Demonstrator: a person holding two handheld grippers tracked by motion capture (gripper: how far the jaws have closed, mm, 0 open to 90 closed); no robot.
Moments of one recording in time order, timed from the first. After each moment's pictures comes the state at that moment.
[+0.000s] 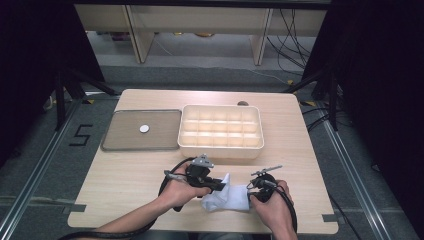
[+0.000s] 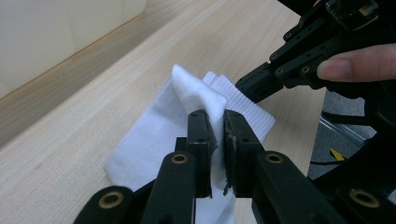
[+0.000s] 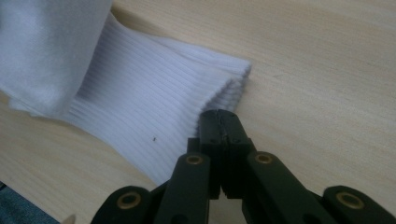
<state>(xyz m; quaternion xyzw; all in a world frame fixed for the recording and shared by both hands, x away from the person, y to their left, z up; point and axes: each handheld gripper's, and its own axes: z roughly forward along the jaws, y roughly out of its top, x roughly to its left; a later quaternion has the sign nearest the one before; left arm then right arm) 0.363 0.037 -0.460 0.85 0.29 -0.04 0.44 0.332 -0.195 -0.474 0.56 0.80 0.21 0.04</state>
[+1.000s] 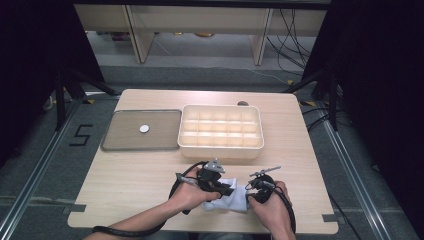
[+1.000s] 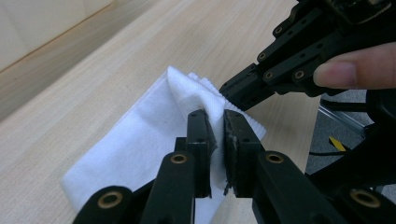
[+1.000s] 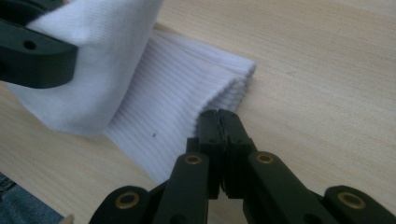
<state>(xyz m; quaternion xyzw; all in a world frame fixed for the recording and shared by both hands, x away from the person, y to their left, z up) 0.357 0.009 -0.469 0.86 0.28 -0.04 0.42 0.330 -0.189 -0.476 0.57 0.80 0.21 0.02</state>
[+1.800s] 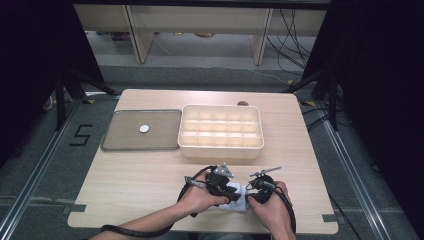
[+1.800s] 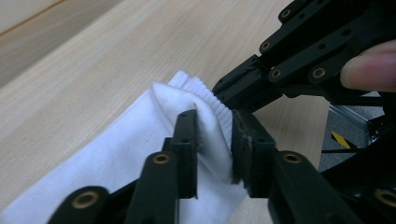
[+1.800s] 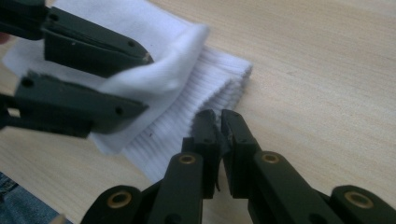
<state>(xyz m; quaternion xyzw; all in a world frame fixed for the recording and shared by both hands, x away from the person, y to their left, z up) 0.355 -0.014 -0.486 0.87 0.27 -0.05 0.41 0.329 -0.192 -0.476 0.56 0.80 0.22 0.03</state>
